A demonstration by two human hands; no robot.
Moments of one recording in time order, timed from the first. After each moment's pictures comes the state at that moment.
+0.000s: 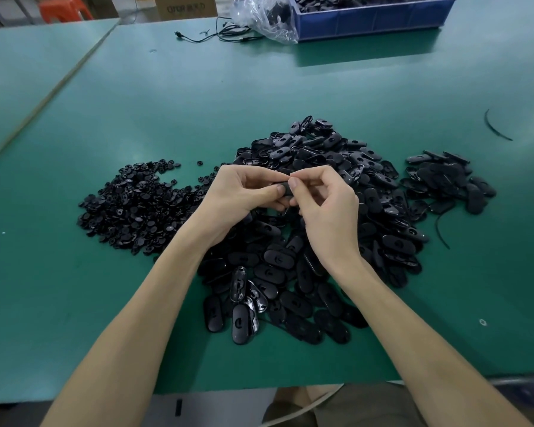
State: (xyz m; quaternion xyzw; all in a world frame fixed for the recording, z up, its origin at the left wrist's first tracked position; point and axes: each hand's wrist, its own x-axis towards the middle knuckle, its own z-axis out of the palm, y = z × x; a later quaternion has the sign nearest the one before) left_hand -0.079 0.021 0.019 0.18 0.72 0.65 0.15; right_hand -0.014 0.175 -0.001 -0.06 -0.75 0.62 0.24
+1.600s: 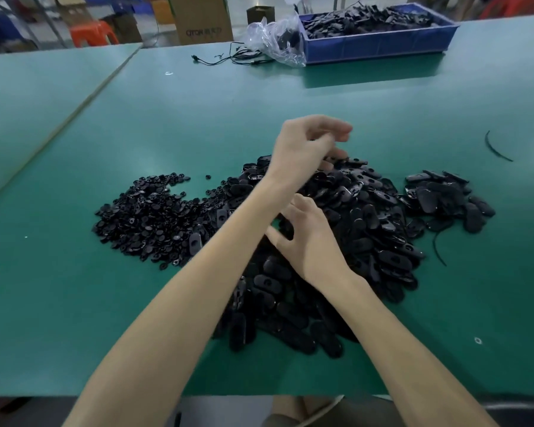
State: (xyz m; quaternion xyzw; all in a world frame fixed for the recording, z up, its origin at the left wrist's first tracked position) left_hand -0.092 0.118 0.084 0.18 0.75 0.64 0.04; right_hand -0.018 0.172 -0.008 0.07 -0.92 0.37 0.11
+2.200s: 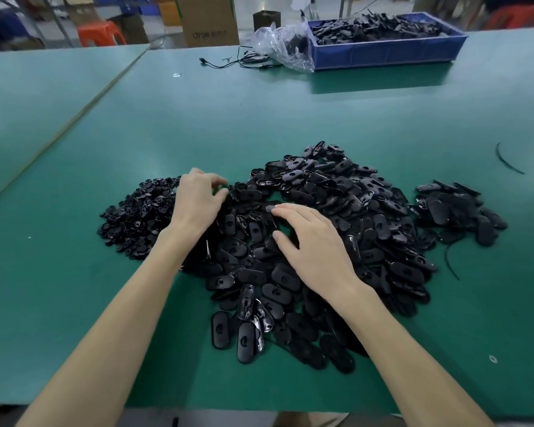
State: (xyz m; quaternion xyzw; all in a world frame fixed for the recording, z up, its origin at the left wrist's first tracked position) left_hand -0.127 -0.030 0.014 0.04 0.96 0.27 -0.07; right_hand -0.015 0.171 -0.008 0.08 -0.94 0.31 0.10
